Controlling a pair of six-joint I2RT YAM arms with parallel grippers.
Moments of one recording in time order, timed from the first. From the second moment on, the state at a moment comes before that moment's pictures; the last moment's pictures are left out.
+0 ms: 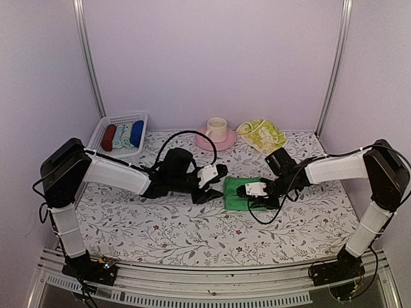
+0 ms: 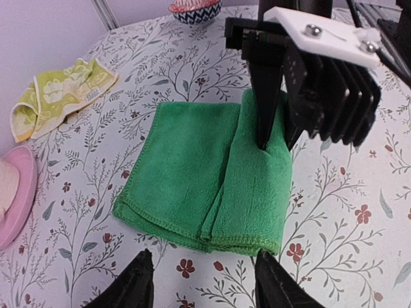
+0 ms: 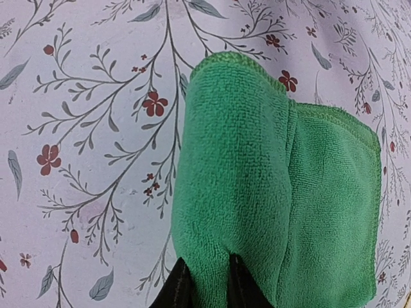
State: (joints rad) left arm -0.85 1.88 1.04 0.31 0.30 0.44; right arm 0.62 1.70 0.92 -0.29 -0.35 -0.98
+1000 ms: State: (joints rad) left arm -0.99 1.90 0.97 0.51 0.21 0.64; right arm 0.48 1.97 1.33 -0.77 -0.61 -0.90
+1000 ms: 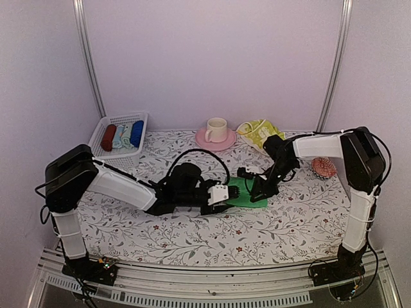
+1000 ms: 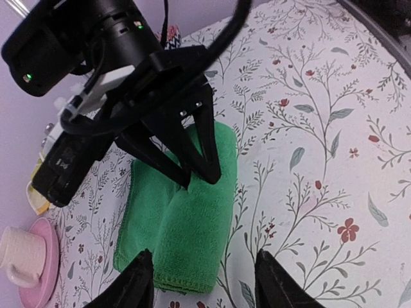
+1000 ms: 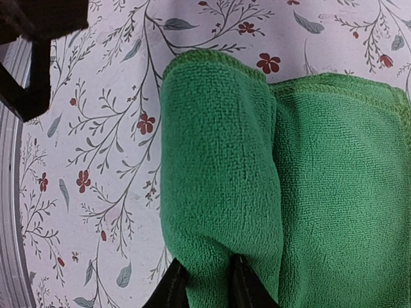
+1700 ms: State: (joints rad) left arm -1.04 2.05 1.00 0.58 0.08 0.91; right arm 0.46 2.04 1.42 -0.88 -0.65 -0.90
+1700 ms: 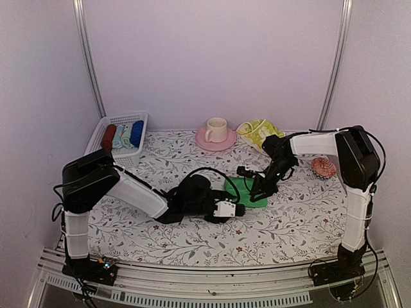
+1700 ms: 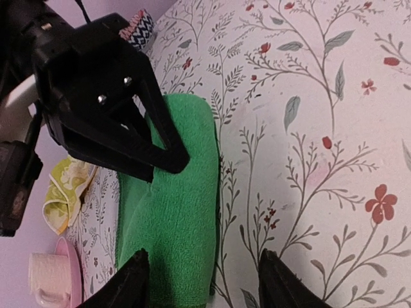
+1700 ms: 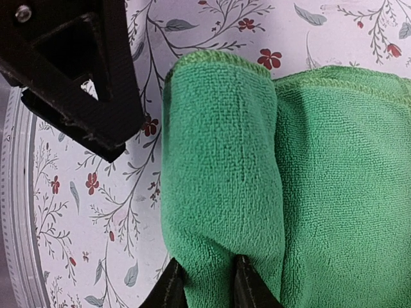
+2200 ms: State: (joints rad) left arm -1.05 2.13 1.06 0.61 -0.03 0.96; right arm 0.46 2.05 1.42 -0.88 -0.66 -0.90
